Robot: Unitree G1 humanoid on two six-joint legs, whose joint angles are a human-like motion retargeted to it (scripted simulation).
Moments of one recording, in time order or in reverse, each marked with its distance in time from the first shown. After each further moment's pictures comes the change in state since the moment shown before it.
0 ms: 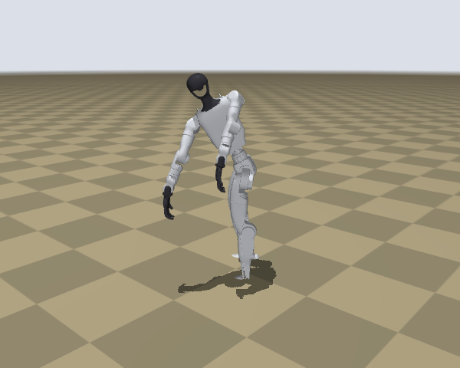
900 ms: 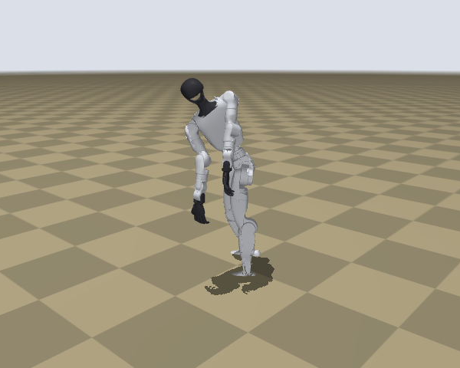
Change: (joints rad) left arm 0.326 -0.548 0.552 -0.333 -0.288 0.021 -0.017; right arm 0.000 0.000 0.000 0.000 0.423 -0.043 -0.163; waist -0.050 -0.112 -0.232; left_leg -0.009 -0.104 -0.064 -0.009 0.021 0.015; right_leg -0.101 -0.129 -0.003 0.233 -0.140 0.025
